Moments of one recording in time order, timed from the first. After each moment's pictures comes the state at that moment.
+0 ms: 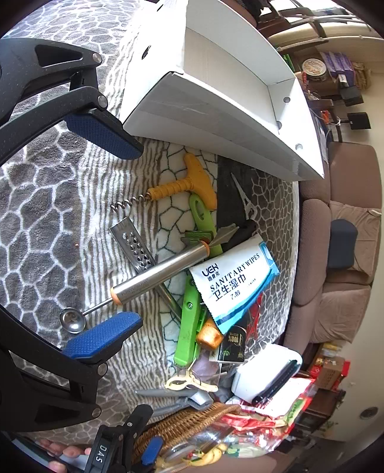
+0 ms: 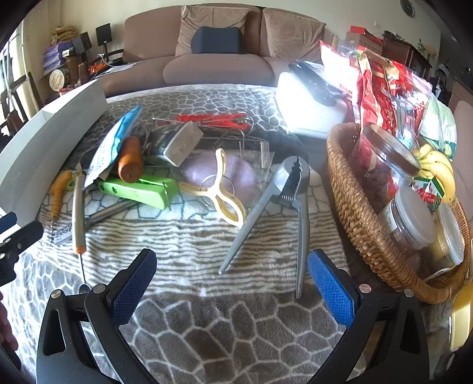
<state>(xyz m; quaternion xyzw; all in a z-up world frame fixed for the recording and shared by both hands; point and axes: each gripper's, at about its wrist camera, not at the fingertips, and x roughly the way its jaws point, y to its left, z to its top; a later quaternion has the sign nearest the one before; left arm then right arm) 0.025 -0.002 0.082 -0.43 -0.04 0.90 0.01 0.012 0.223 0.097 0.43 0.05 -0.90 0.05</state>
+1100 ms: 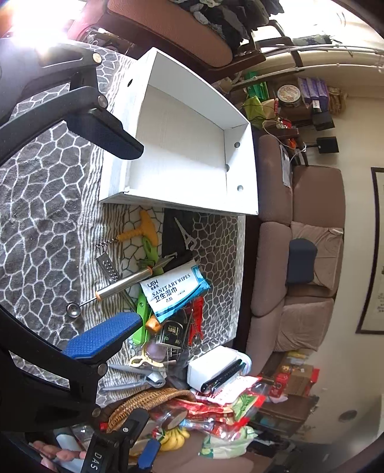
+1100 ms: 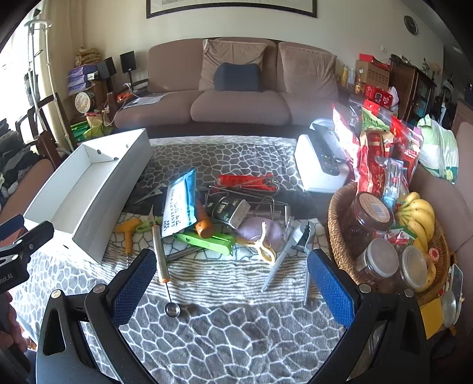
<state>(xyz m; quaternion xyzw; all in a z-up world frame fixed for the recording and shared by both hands) 0.084 -0.059 0.216 -0.36 -0.04 0.93 -0.04 0.060 0.168 0.230 0.37 0.05 -0.92 0.09</state>
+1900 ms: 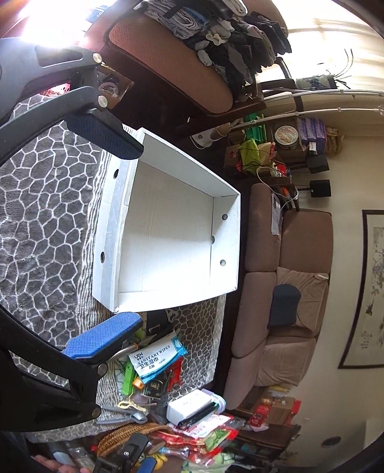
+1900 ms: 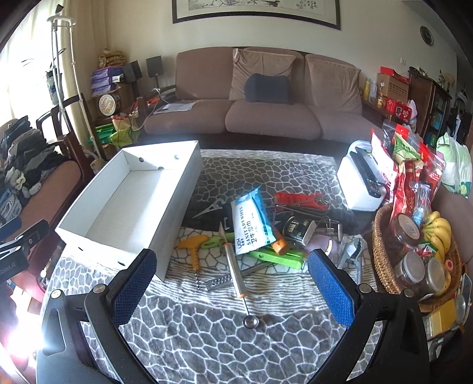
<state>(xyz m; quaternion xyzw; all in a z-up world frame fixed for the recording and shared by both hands) 0.119 -0.194 0.241 -0.34 -0.06 0.93 -0.11 0.080 0.055 0.261 0.36 0.04 -0.92 0.13</state>
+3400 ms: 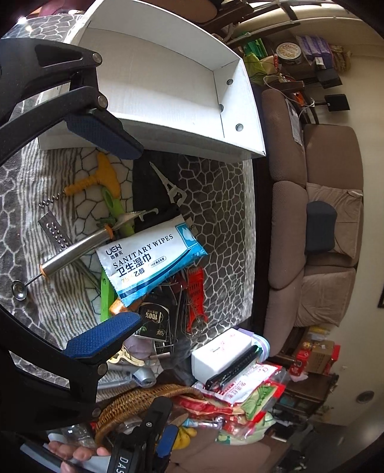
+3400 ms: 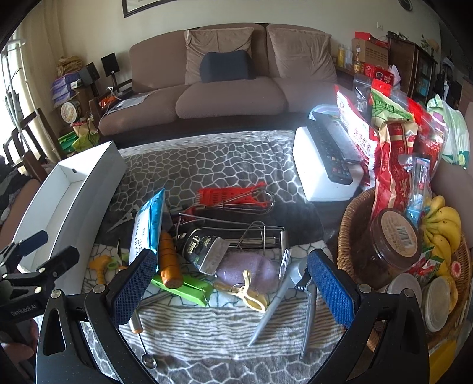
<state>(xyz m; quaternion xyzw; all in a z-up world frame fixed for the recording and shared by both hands) -0.055 0.003 0.155 -0.41 -0.03 0.91 0.05 -0.065 0.209 0.193 0.41 -0.01 -0.91 0.09</state>
